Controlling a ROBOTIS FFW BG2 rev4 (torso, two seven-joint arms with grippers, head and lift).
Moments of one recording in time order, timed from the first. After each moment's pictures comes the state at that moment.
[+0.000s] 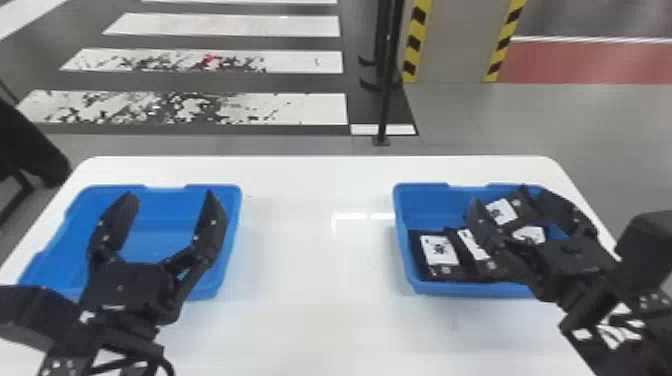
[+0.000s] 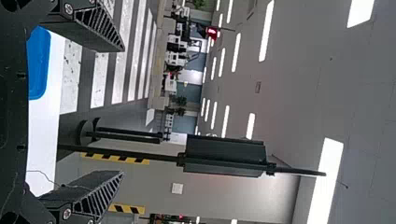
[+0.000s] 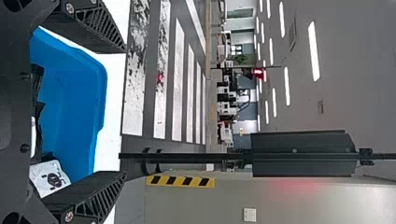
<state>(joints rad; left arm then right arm) 0.55 0.15 -0.05 -2.15 0.21 -0.21 0.04 0.42 -0.17 -0.09 -2.20 -0.21 0.27 0.17</state>
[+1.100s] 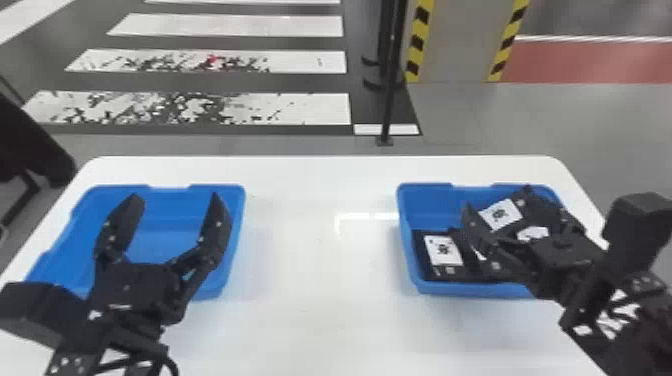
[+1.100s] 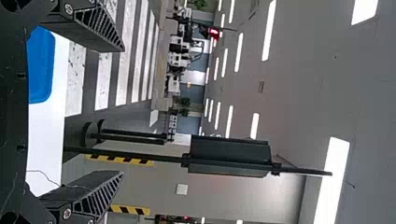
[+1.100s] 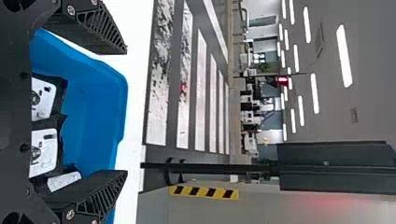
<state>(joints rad) 0.55 0.15 -0.04 -2.15 0.19 -0.19 0.04 0.37 -0.18 -0.09 -2.24 -0.22 0.50 0.21</state>
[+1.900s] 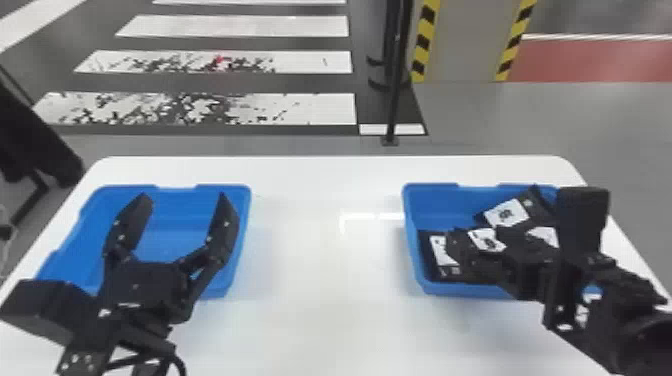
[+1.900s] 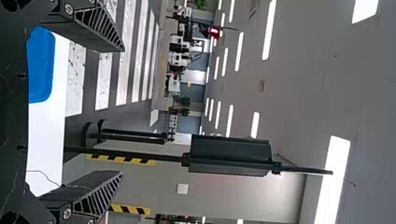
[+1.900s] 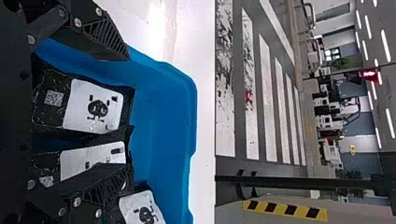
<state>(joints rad) 0.54 0.15 -0.04 -2.15 0.19 -0.18 0.04 0.20 -0.19 -0.05 -2.13 -0.26 0.86 0.21</state>
